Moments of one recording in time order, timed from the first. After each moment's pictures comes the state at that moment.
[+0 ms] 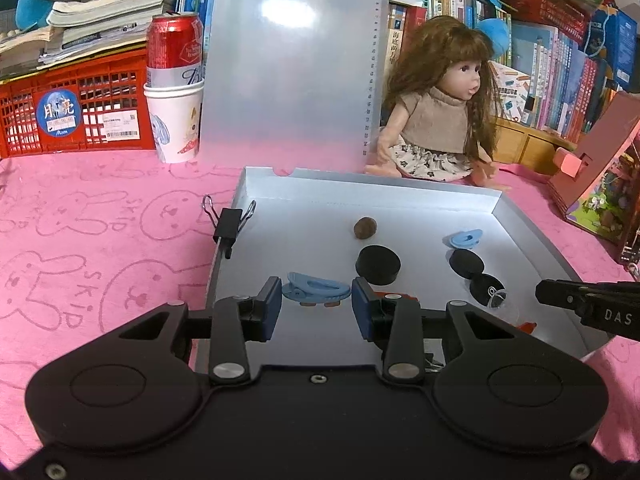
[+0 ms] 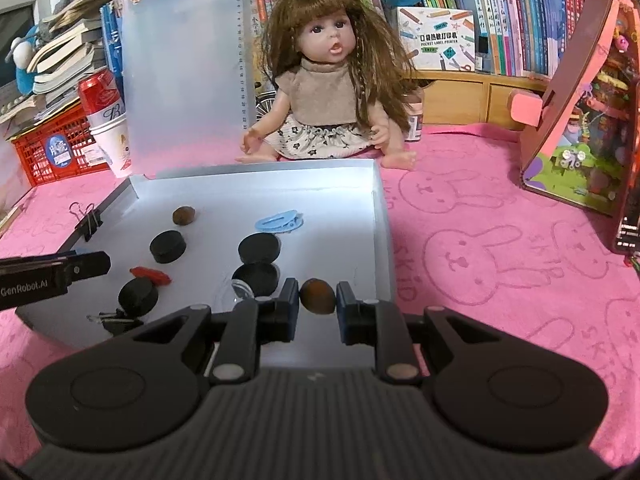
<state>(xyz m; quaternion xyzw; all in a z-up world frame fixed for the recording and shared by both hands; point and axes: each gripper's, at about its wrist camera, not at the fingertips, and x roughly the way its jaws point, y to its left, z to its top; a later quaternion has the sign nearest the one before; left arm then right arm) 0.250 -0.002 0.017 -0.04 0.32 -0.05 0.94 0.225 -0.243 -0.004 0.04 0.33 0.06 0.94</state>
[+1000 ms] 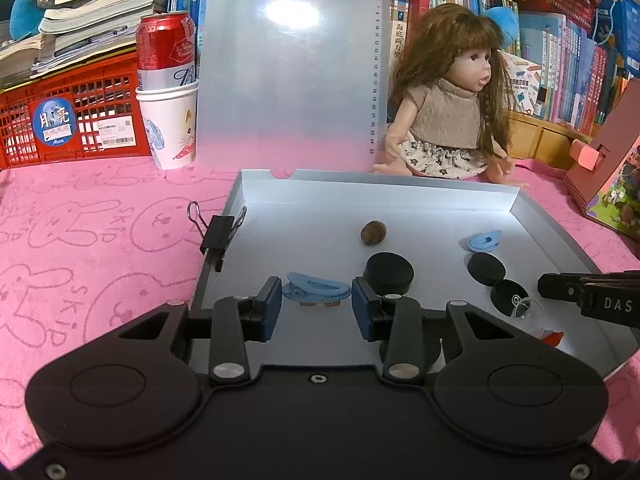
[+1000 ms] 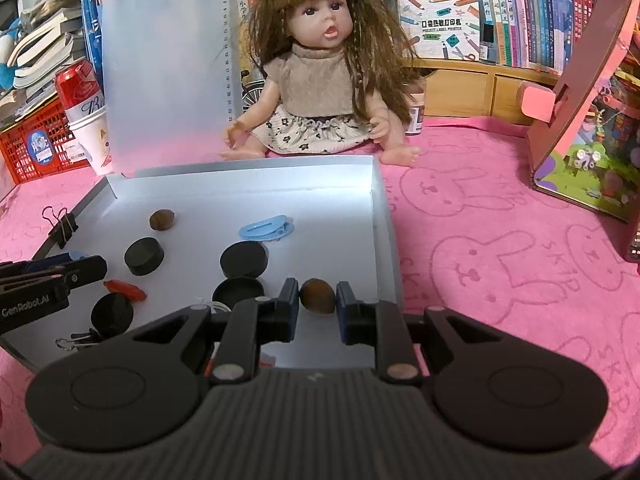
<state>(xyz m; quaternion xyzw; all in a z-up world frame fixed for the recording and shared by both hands) 0.270 -0.012 0.005 -0.02 0.31 -0.04 0.95 0.250 -0.238 -0.012 0.03 0.35 0.05 0.94</state>
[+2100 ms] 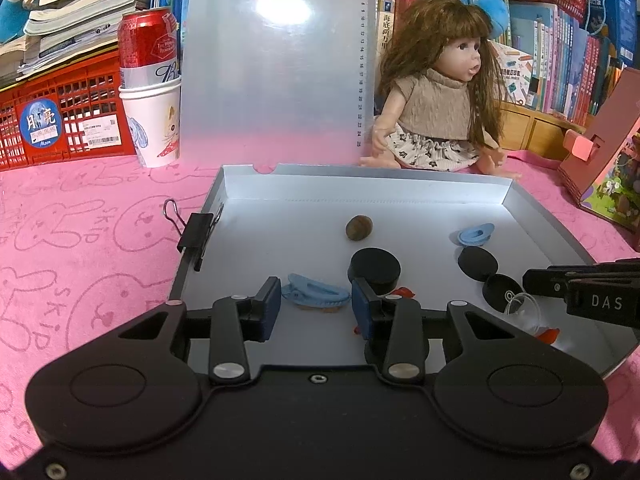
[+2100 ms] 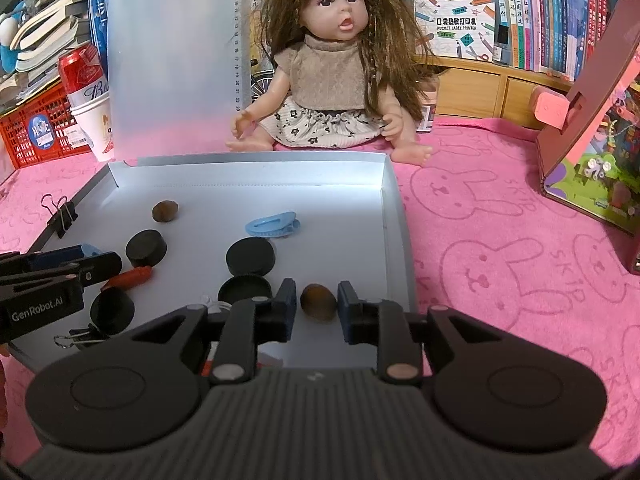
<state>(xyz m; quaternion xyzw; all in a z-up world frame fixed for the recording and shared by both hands) 0.276 -0.020 0.001 -0.02 0.32 -0.05 0.95 0.257 -0.230 -0.012 0.01 0.36 0.05 0.93</state>
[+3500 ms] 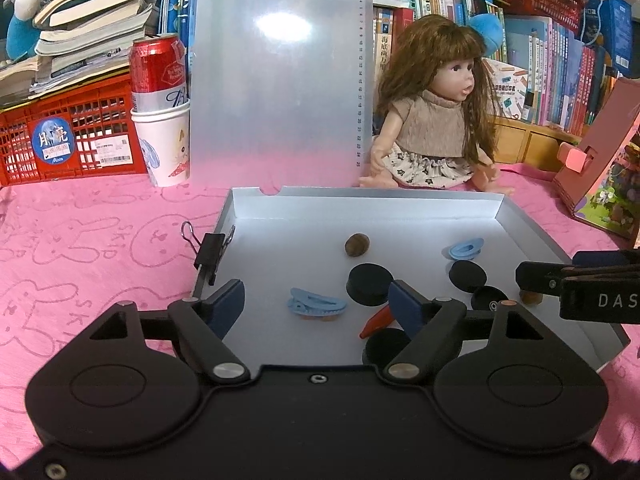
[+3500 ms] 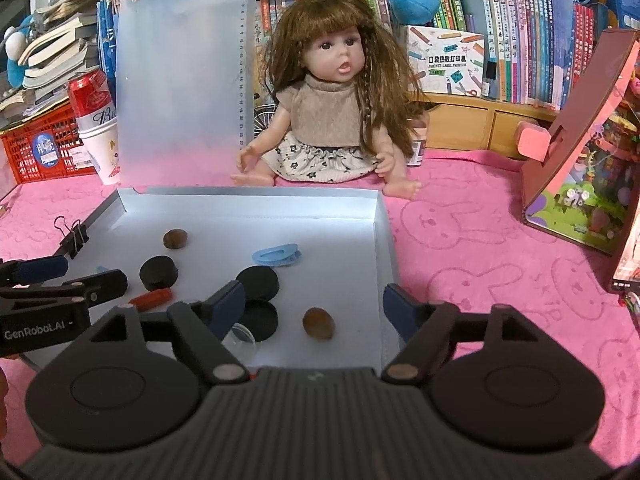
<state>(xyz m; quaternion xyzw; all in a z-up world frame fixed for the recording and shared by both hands) 0.261 -0.020 0.018 -0.01 0.30 -0.05 0.95 0.241 -0.228 0.009 0.00 0.32 0.04 0.95</state>
